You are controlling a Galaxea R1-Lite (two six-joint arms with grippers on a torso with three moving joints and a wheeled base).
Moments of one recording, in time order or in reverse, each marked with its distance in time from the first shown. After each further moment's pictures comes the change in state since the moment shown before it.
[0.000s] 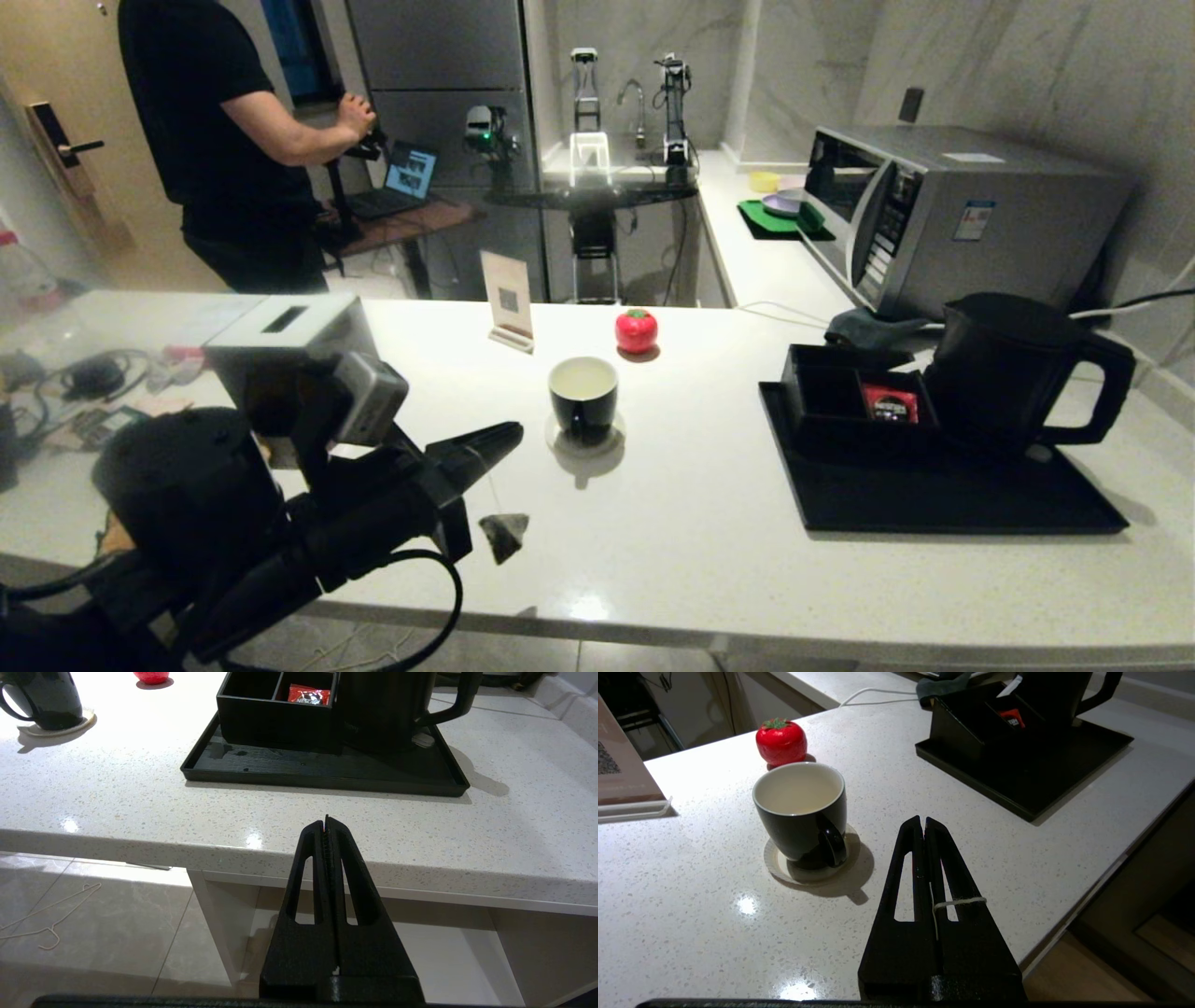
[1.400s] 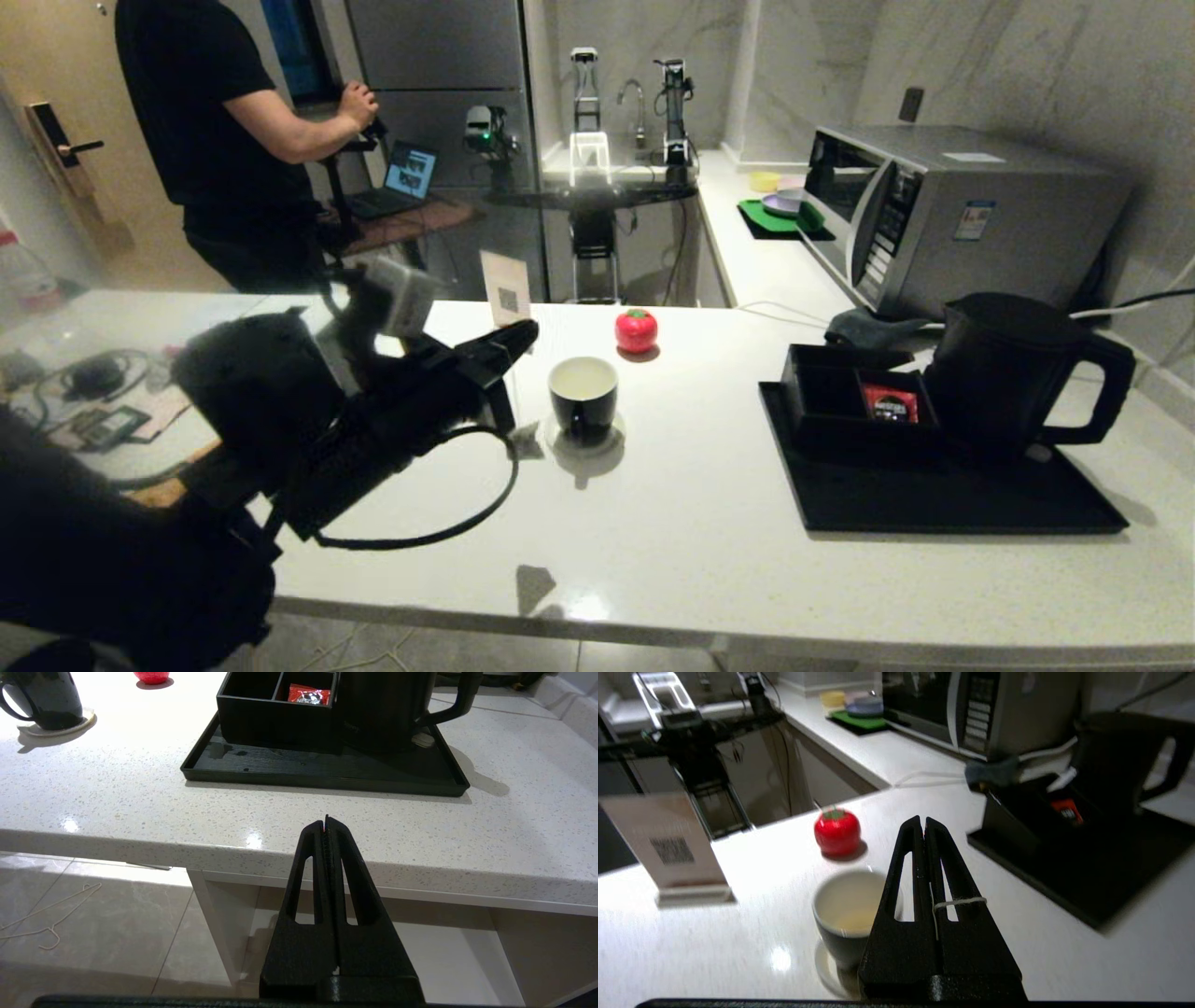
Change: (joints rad) left arm 0.019 0.109 -0.296 0.014 0.104 0.004; right arm 0.000 -0.001 0.000 0.001 0.000 -0.001
